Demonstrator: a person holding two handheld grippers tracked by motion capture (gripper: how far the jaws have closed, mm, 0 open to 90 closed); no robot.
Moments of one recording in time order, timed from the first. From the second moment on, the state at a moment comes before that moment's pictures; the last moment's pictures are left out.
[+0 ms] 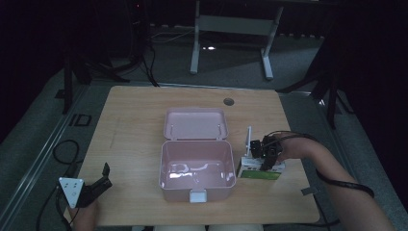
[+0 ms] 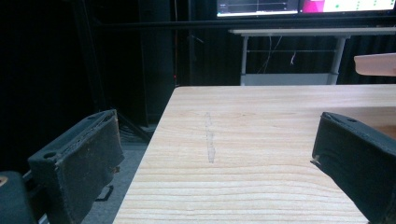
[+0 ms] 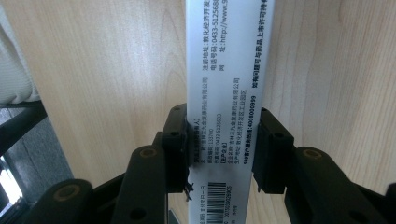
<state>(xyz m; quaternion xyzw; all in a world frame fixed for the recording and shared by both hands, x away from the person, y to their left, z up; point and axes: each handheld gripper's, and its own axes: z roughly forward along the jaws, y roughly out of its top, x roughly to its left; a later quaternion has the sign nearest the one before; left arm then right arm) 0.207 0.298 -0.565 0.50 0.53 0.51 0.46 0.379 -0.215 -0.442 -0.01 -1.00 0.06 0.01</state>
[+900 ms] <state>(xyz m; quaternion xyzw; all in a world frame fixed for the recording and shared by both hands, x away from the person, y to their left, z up) 0.207 0.297 -0.565 0.50 0.53 0.50 0.46 0.356 -0.216 -0.363 -0.04 -1.00 0.07 0.02</state>
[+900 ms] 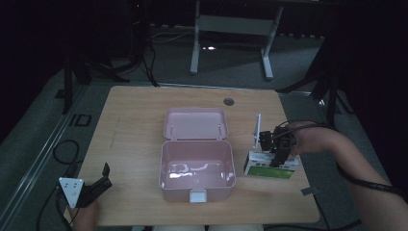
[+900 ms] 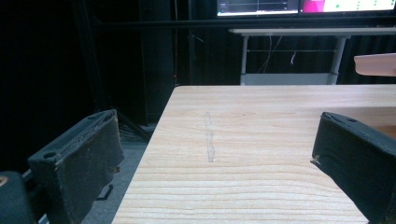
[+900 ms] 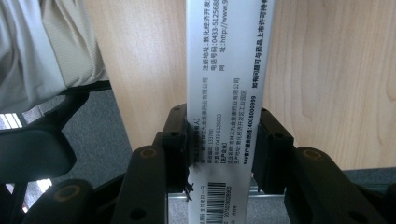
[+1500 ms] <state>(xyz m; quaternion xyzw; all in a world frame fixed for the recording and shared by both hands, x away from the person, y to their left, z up) 0.207 0.298 -0.565 0.50 0.53 0.51 0.46 0.346 -0.191 -0.316 -0.03 -1.00 0.06 0.01</state>
